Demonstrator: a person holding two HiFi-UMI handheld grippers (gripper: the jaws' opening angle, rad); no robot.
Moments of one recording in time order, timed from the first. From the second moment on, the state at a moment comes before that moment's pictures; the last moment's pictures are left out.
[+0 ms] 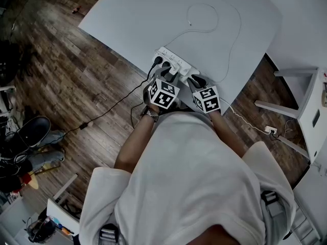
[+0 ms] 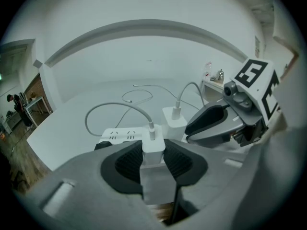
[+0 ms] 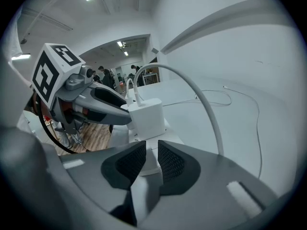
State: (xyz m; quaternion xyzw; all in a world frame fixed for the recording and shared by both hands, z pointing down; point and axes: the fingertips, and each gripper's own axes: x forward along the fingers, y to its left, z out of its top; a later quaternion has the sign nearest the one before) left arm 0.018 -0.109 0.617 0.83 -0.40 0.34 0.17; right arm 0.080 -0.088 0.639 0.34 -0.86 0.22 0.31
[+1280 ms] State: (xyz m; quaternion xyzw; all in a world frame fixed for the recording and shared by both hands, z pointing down) left arm 0.015 -0.110 0.616 0.83 -0.41 0.30 0.22; right arm 0.079 -0.089 0.640 0.35 -0.86 0.22 0.31
